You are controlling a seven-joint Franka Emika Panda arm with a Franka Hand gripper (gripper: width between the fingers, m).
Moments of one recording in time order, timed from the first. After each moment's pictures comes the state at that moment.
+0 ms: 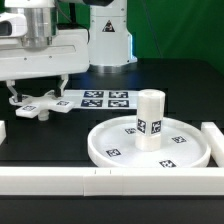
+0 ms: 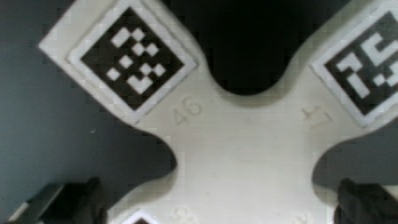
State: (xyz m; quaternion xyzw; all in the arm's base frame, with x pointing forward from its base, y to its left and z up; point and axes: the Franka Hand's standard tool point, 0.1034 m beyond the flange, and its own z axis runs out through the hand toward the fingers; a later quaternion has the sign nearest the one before) arm 0.430 -0.157 0.040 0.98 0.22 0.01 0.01
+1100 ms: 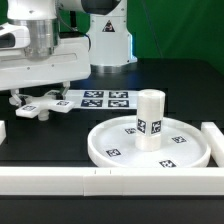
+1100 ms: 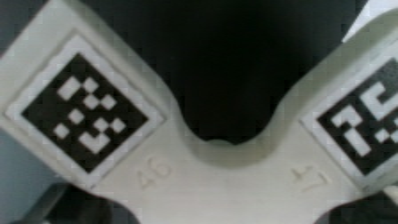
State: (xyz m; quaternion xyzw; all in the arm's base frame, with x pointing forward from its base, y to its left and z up) arm 0.420 -0.155 0.023 0.98 0.22 0.00 0.00
